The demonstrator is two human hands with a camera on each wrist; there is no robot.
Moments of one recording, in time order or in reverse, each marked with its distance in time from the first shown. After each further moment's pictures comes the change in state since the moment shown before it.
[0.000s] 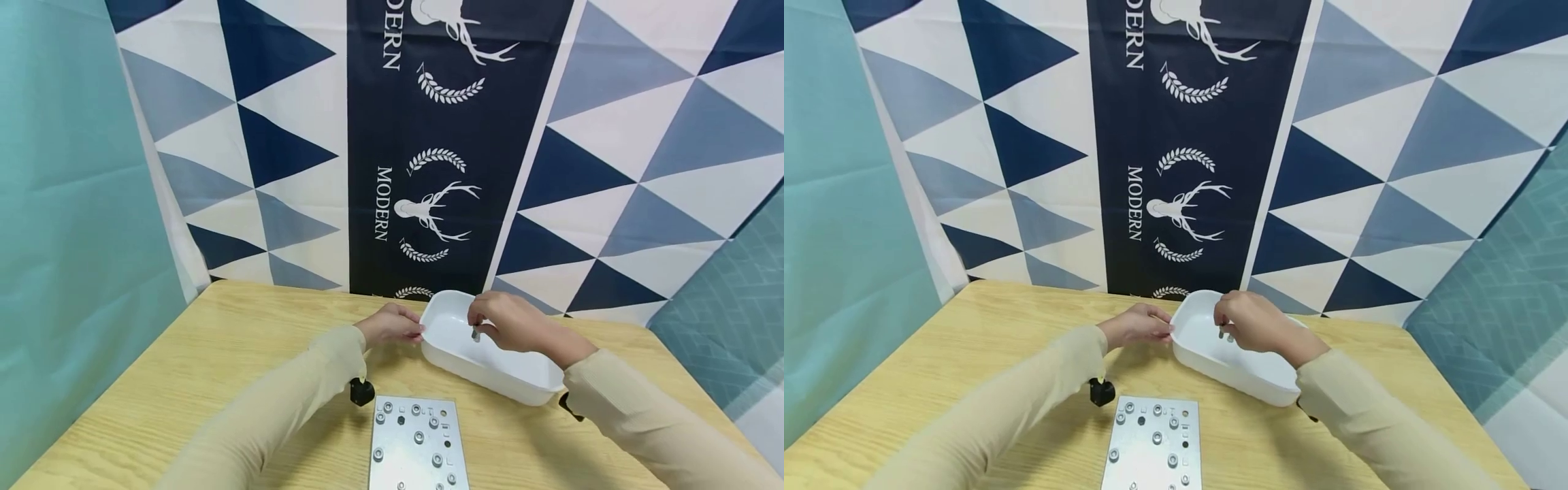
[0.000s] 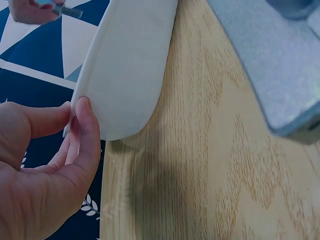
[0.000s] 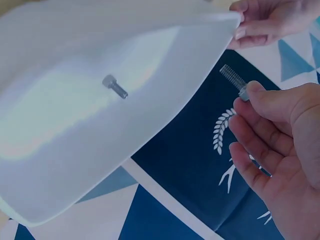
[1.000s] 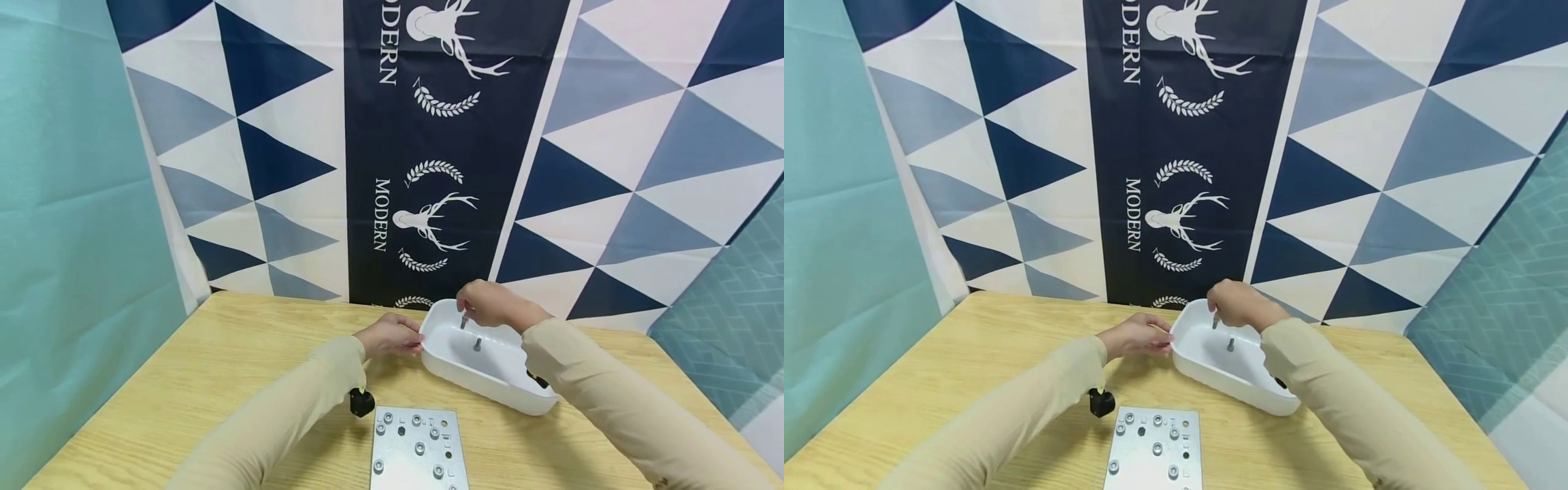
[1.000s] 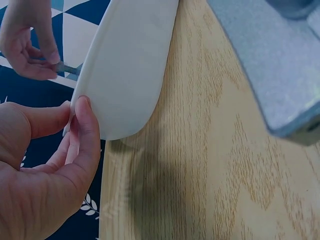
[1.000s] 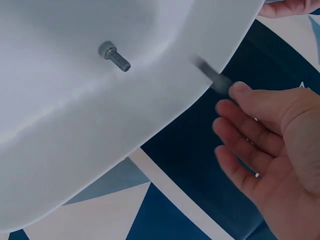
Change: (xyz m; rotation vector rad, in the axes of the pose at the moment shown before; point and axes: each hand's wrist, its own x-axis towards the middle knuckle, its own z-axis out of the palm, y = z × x) left_hand 0.003 -0.001 0.002 -0.039 0.020 -0.033; right_hand 0.053 0.033 0.006 0.058 -0.255 0.216
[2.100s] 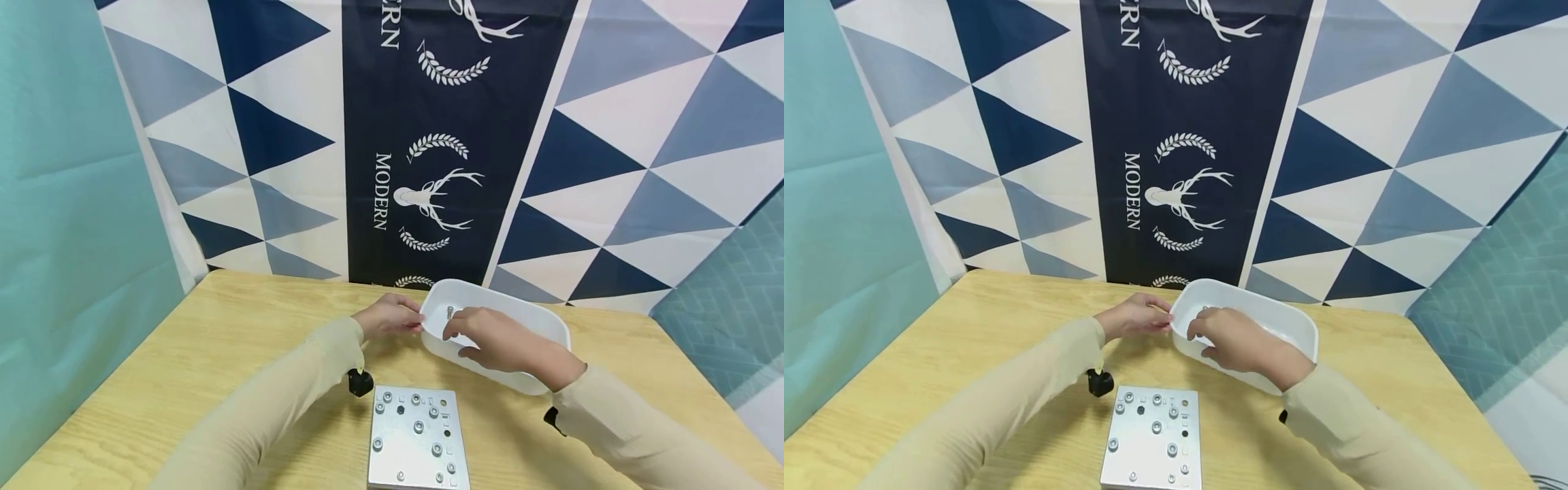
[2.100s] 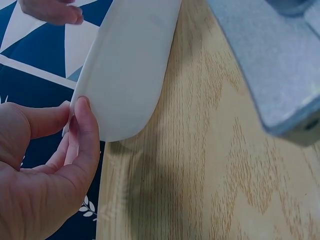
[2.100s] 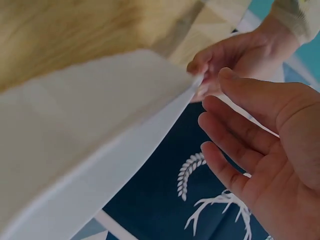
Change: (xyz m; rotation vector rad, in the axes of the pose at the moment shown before) left_hand 0.006 0.000 -0.005 0.012 -0.034 0.030; right_hand -0.059 -0.056 0.024 0.007 0.157 -0.312
